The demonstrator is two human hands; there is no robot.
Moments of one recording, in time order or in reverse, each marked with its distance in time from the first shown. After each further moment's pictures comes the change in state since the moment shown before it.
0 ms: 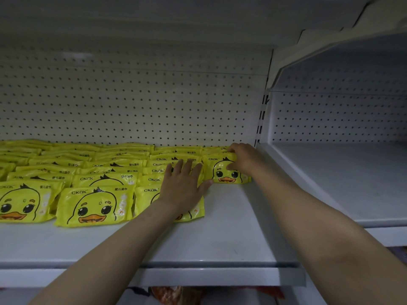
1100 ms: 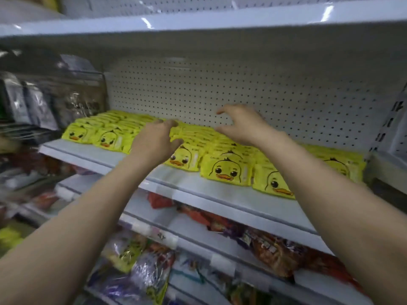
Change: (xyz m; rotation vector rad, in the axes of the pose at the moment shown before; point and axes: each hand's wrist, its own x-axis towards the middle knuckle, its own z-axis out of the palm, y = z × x) left_hand -0.215 -0.243 -0.187 -0.045 0.253 -0.468; right_hand -0.110 -0.346 -0.035 0.074 0.091 -0.623
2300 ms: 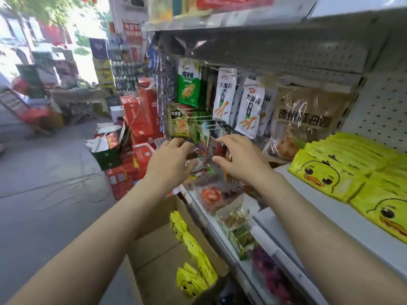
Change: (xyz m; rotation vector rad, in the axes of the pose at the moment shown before) left_hand -0.014 -0.669 -0.131 0.401 -0.042 -0.436; right_hand 0.342 -0.604 0.353 0.290 -0.206 -0.534
